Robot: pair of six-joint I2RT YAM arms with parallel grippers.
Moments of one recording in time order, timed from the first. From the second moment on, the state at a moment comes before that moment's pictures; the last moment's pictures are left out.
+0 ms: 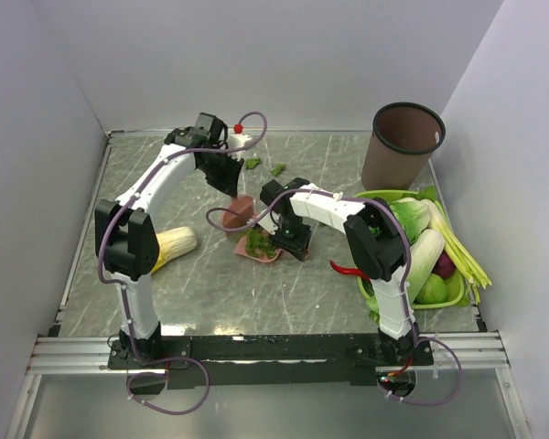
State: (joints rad) left arm -0.34 1.94 1.82 -0.96 0.34 0.24; right arm 0.70 2.08 1.57 -1.10 -0.05 -0.45
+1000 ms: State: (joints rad) left arm -0.31 1.77 1.83 -1.00 0.47 0.15; right arm 0.70 2.09 1.54 -1.13 0.03 -0.46
